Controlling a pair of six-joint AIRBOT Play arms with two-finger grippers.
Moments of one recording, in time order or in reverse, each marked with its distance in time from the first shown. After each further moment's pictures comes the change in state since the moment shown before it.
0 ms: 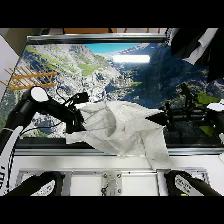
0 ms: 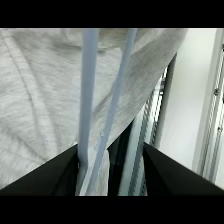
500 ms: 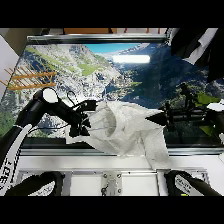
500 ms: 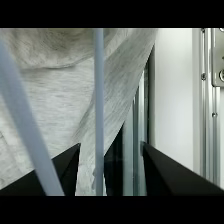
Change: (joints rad) left arm -0.098 -0.071 -0.001 -0.003 -0.019 0.165; right arm 0.000 0.000 0.000 -0.002 -0.002 0.003
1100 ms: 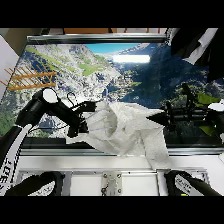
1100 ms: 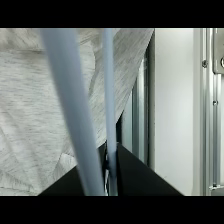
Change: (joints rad) left arm 0.001 -0.001 -0.002 0.003 -0.012 0.021; right arm -0.001 0.000 0.001 0.001 0.004 -0.004
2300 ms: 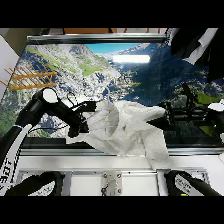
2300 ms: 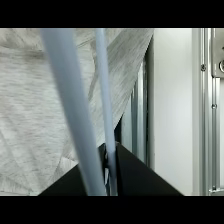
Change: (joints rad) left arm 0.000 0.000 0.001 -0.004 -0.001 0.000; right arm 0.000 0.000 0.000 0.001 -0.002 0.004
